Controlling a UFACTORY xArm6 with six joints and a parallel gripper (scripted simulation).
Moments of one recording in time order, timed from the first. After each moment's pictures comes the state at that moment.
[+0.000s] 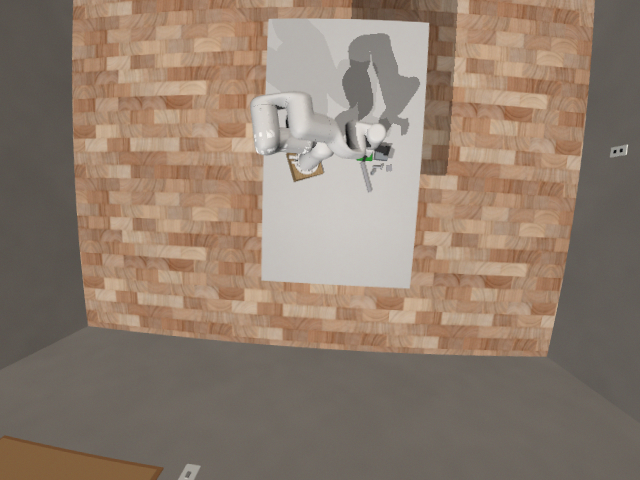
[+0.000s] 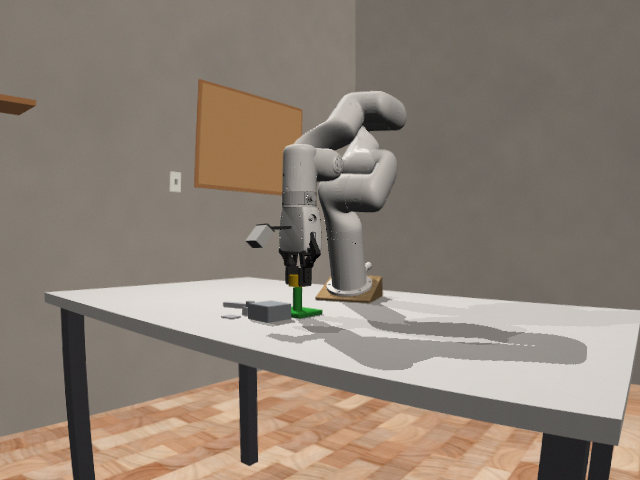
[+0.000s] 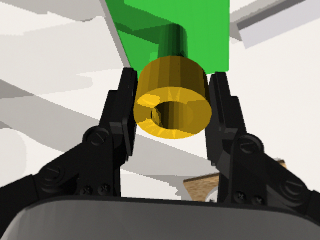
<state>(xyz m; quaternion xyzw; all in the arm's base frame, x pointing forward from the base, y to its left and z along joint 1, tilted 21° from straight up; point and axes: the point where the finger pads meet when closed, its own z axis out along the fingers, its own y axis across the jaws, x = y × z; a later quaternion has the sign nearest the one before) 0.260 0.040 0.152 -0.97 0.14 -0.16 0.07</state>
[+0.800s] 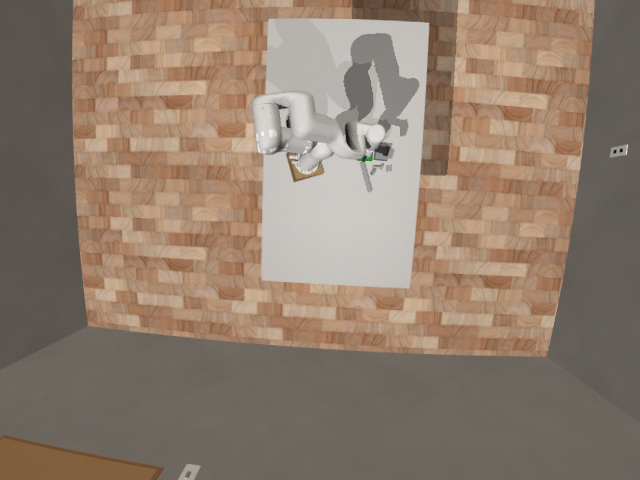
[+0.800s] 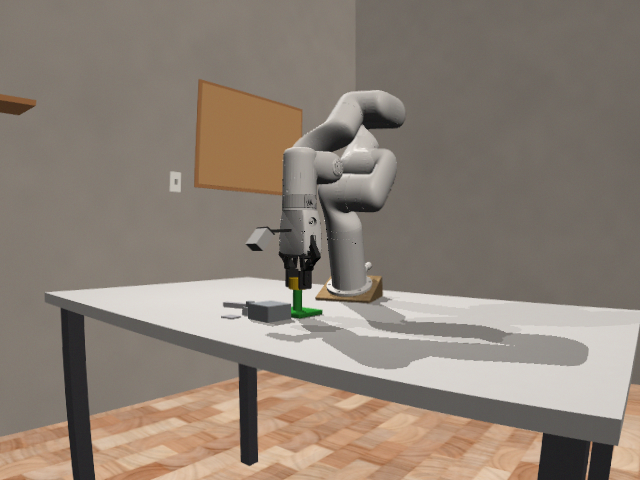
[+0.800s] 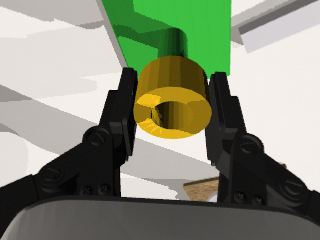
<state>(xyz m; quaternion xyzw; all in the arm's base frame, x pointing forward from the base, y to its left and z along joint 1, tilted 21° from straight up) 0.262 0.041 0.146 -0.97 0.14 -0.16 0.07</state>
